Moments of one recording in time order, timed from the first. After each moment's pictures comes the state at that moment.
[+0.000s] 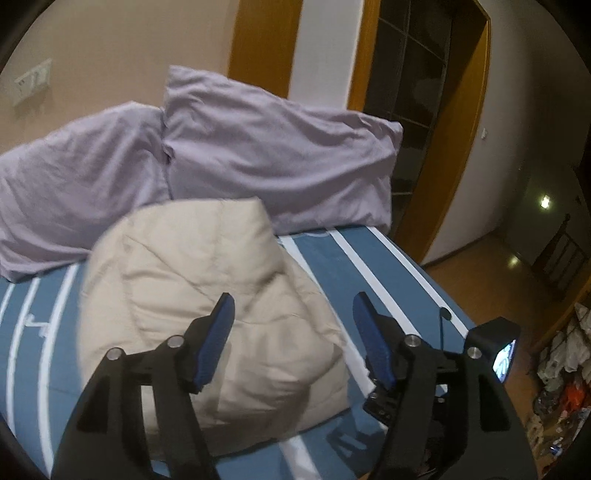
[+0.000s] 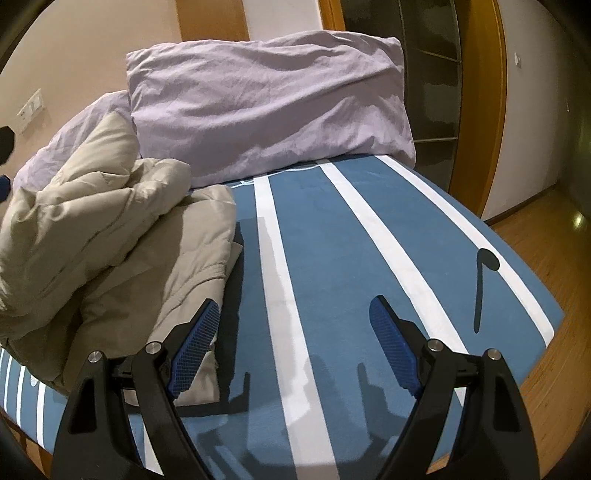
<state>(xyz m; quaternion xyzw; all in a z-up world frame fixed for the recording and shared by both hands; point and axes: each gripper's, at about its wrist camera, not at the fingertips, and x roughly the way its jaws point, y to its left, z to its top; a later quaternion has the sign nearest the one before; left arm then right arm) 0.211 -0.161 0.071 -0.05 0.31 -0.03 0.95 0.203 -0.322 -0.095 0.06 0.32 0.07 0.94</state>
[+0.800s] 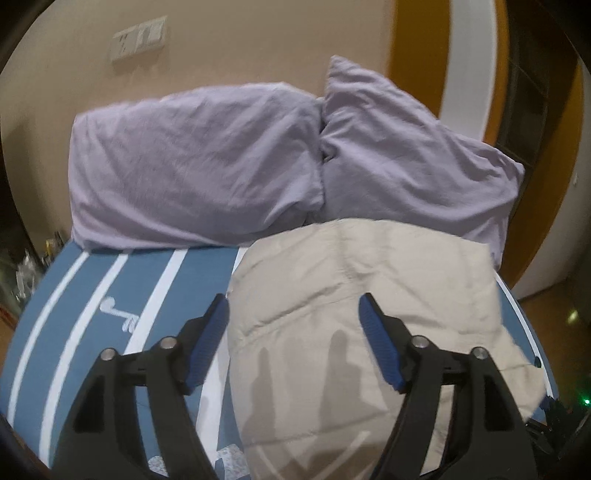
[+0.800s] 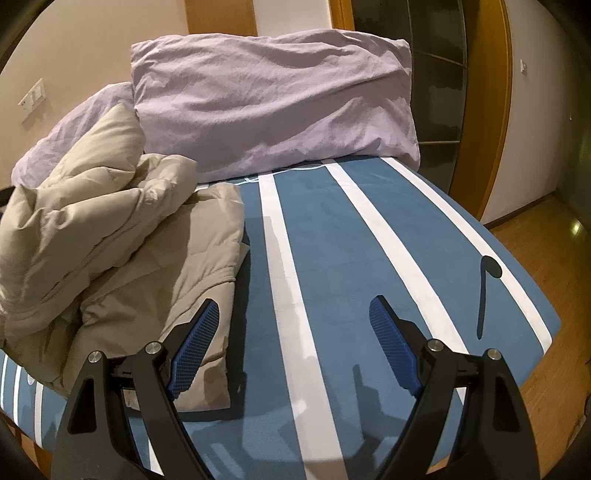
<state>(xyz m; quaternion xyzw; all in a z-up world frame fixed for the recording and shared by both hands) 0.232 0.005 0.047 -0.10 0.32 0.14 0.93 0.210 -0.307 -0.094 0.05 0.33 0.06 0.94</state>
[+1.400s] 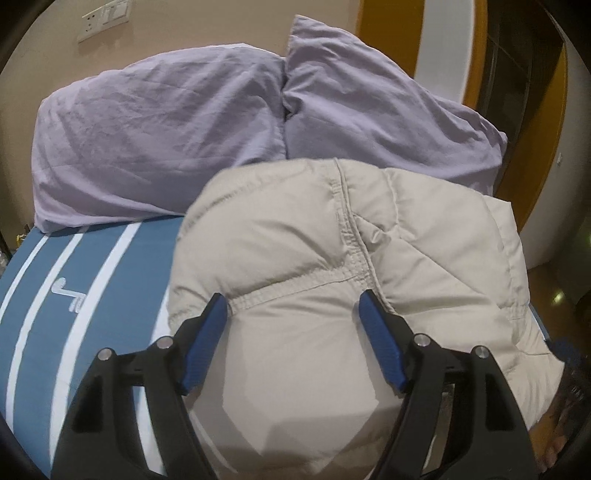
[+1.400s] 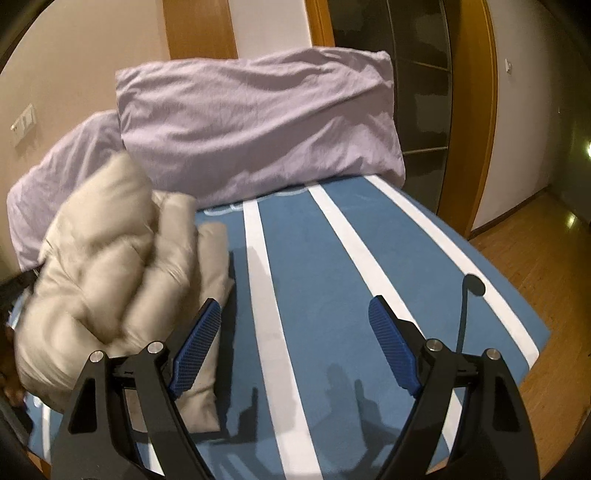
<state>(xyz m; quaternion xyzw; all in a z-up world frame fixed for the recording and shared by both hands) 0.253 -0.034 -0.012 -0.09 0.33 0.09 0.93 0.213 -0.331 -0.068 0.07 0.30 0.05 0.95</state>
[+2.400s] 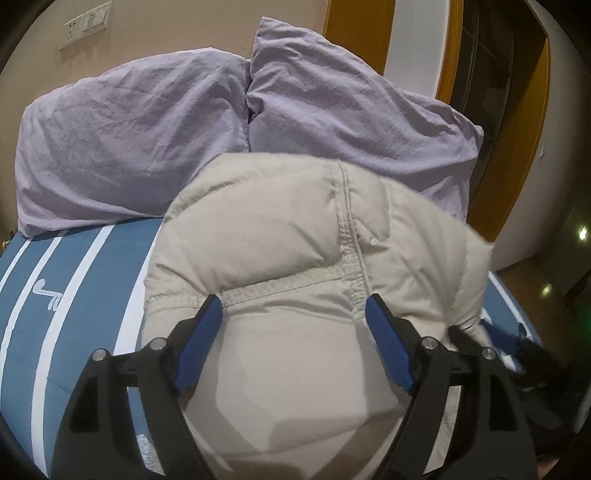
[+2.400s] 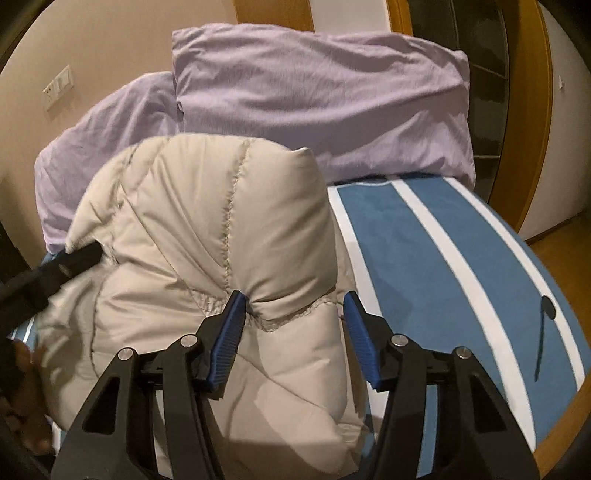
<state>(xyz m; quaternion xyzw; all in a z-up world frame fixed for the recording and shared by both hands) 0.254 -0.064 -0.008 -0.09 0.33 0.05 0.94 0.247 -0.243 -0.086 0.04 0.32 0.12 0.94</state>
